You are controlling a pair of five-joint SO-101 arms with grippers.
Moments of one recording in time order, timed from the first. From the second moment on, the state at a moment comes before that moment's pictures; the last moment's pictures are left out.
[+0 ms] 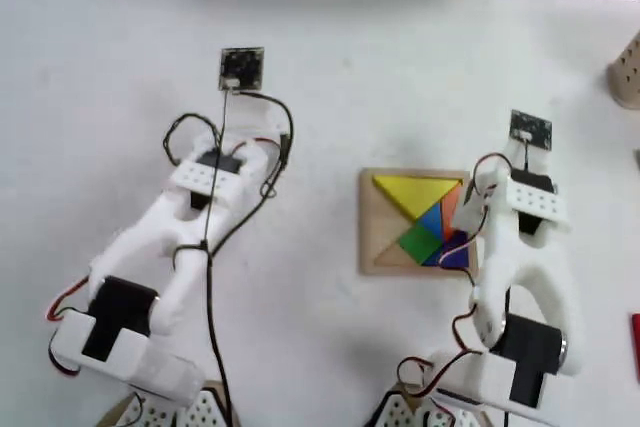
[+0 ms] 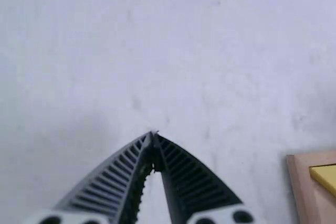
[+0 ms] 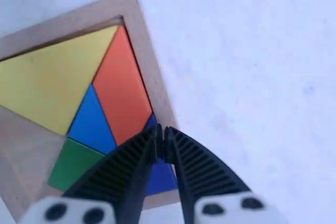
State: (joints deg) left arm 11.5 3.3 34.4 19.9 18.2; right arm 16.0 -7.1 39.5 54.1 2.2
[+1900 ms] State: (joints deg) left arm 15.3 3.3 36.2 32.1 10.9; right arm 52.8 -31.6 61.3 48.5 22.9
